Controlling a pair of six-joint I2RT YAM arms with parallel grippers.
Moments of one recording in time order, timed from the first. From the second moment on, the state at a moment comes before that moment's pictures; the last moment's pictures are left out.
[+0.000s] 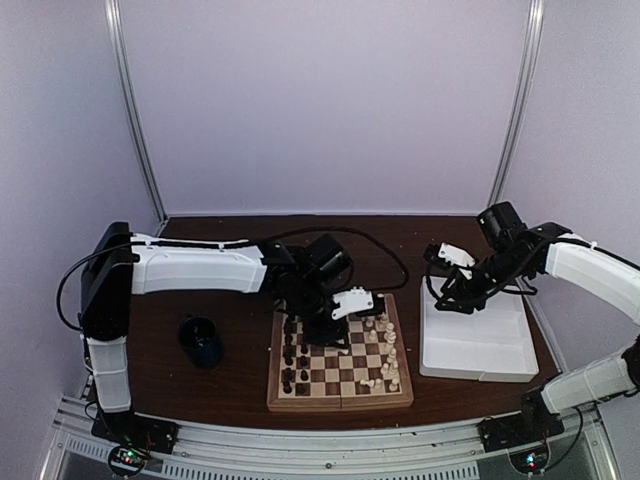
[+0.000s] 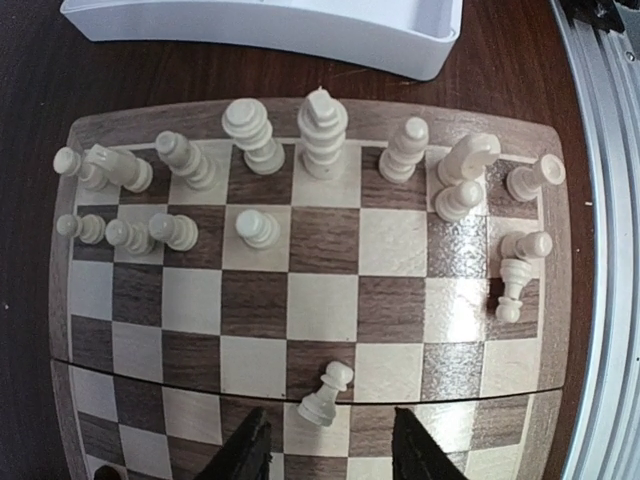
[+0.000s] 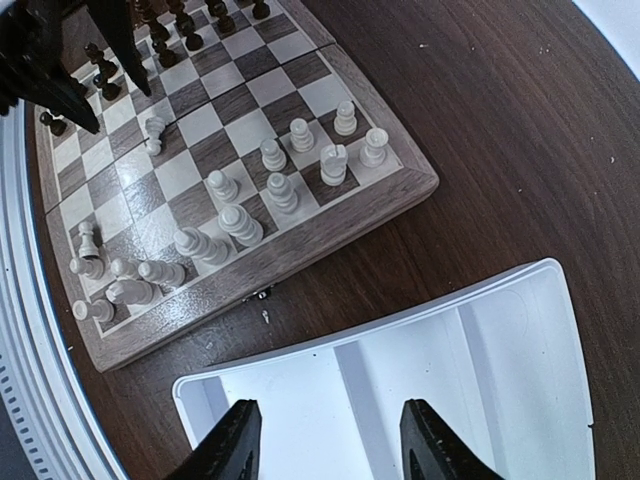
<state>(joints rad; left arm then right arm) -1.06 1.96 1.52 -0.63 0.22 0.40 0.35 1.25 0.97 -0.79 -0.41 -0.60</state>
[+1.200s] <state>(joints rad) -1.05 2.14 1.66 -0.78 0.16 0.57 0.35 1.24 0.99 -0.82 -0.46 -0.60</state>
